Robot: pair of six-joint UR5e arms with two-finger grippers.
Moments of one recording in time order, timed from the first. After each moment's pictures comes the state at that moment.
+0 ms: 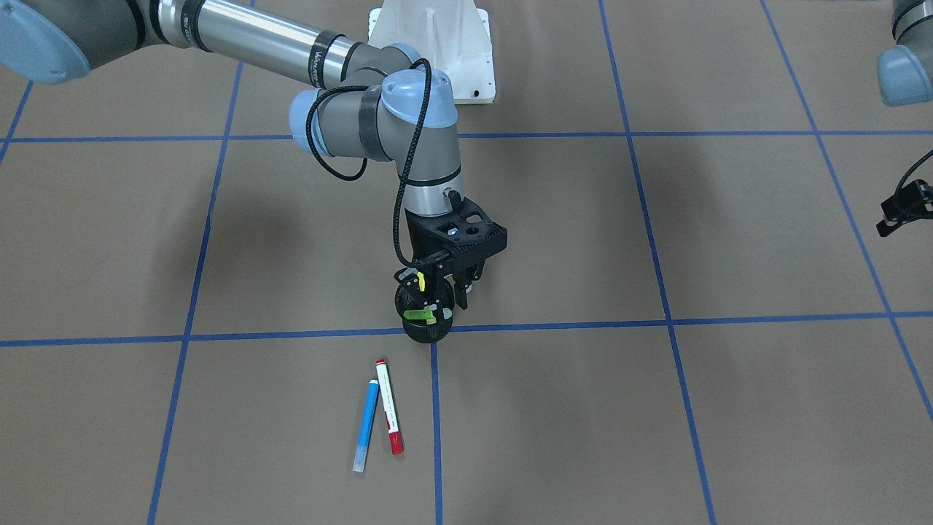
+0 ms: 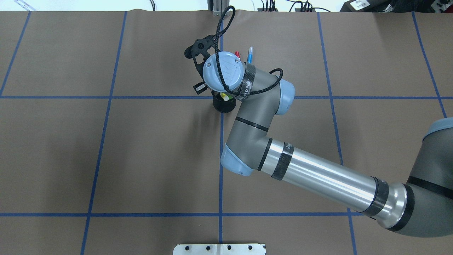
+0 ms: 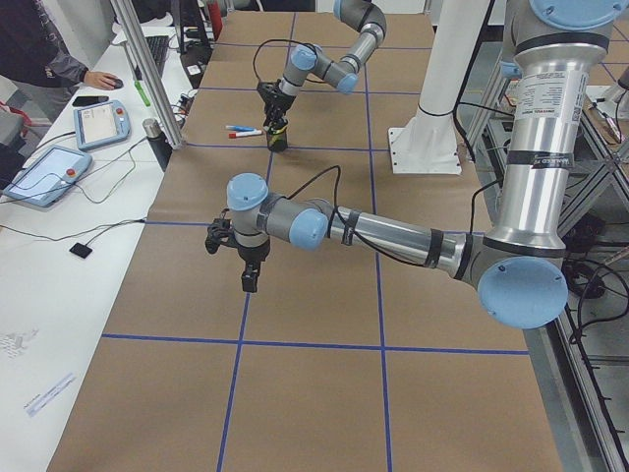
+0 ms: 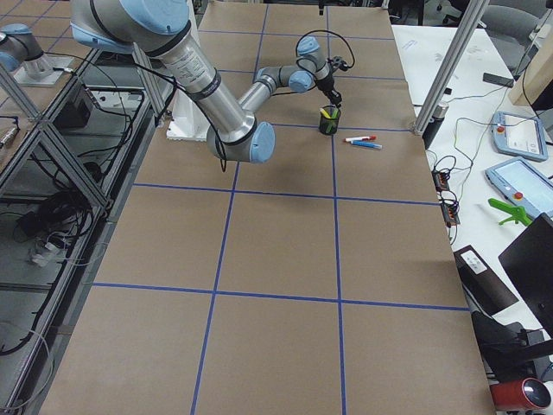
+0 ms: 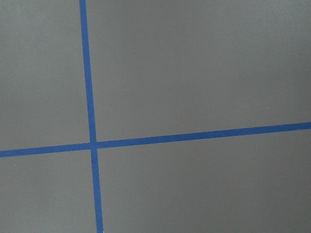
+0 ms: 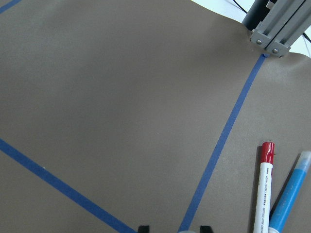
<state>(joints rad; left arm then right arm) -1.34 -1.64 -1.70 -1.69 -2.27 -0.29 0.55 -0.65 1.32 -1.26 1.52 0.65</state>
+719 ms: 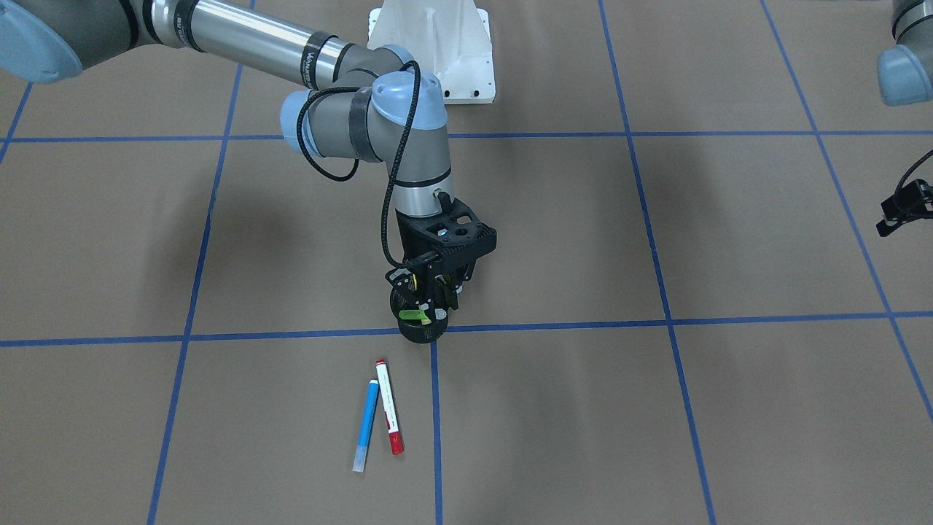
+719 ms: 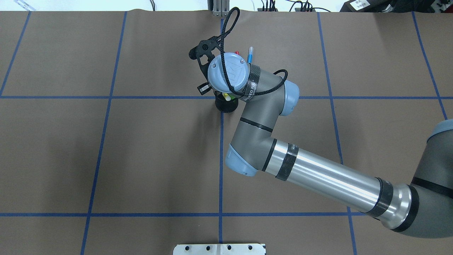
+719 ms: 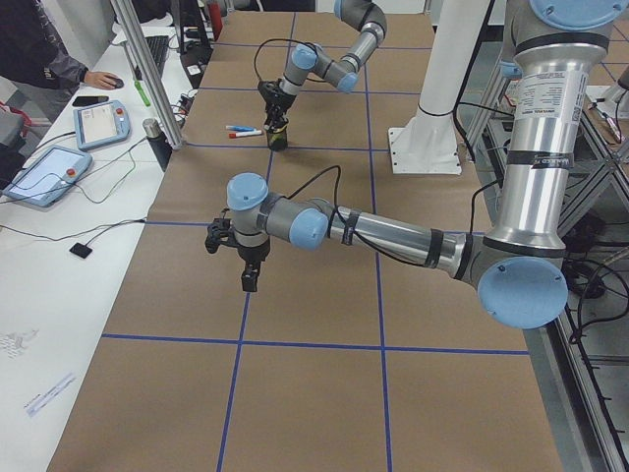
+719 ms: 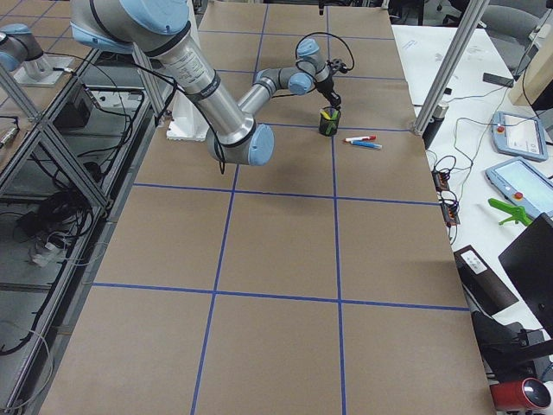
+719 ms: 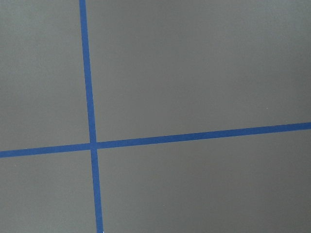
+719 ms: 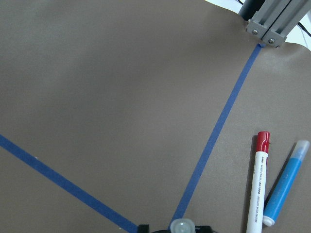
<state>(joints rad) -1.34 -1.64 -1.70 -1.69 -2.27 -0.29 0.56 -0.67 1.34 -1.26 1.52 0.64</state>
